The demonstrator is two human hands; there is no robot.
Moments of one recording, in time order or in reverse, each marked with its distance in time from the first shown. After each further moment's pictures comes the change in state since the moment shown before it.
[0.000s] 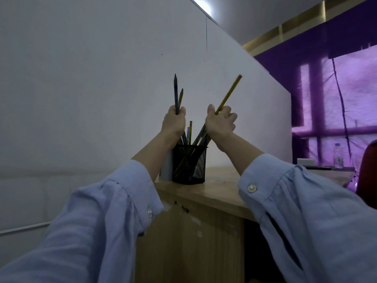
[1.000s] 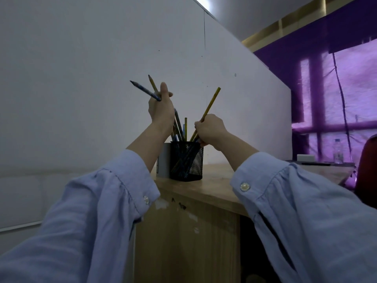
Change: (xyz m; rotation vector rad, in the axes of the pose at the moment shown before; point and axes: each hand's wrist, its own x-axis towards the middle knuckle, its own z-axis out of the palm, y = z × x) left_hand 0.011 0.021 -0.005 -0.322 0.348 0.020; right_hand -0.011 0.001 -0.005 -0.119 -0.288 -0.062
